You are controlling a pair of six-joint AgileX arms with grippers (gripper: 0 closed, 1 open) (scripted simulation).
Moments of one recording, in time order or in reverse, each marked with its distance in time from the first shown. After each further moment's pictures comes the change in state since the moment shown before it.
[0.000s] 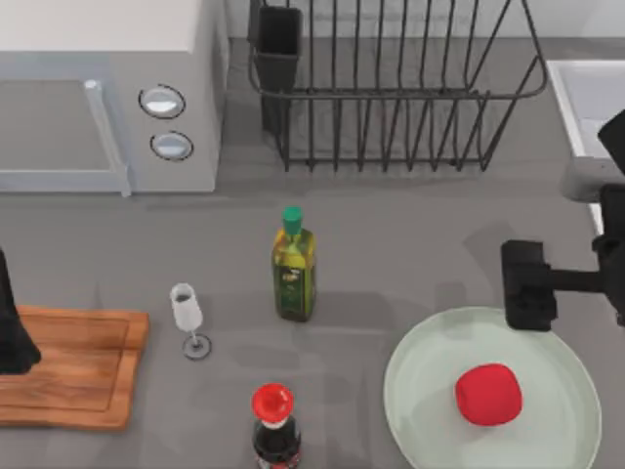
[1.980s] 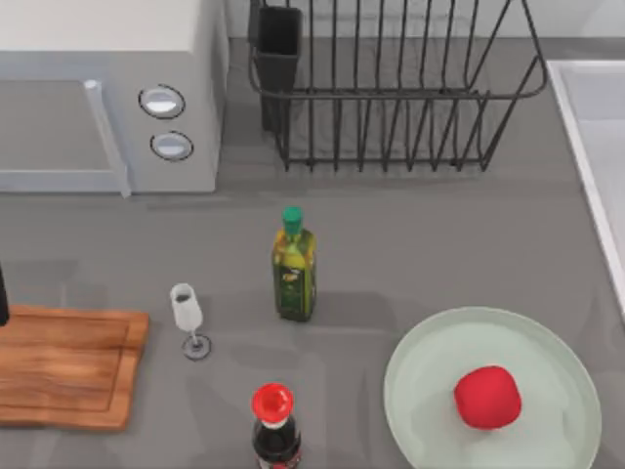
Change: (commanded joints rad) left arm 0.108 0.656 0.445 -0.356 -0.001 0.055; right arm -0.507 -1.263 -0.958 0.923 0.000 -0.516
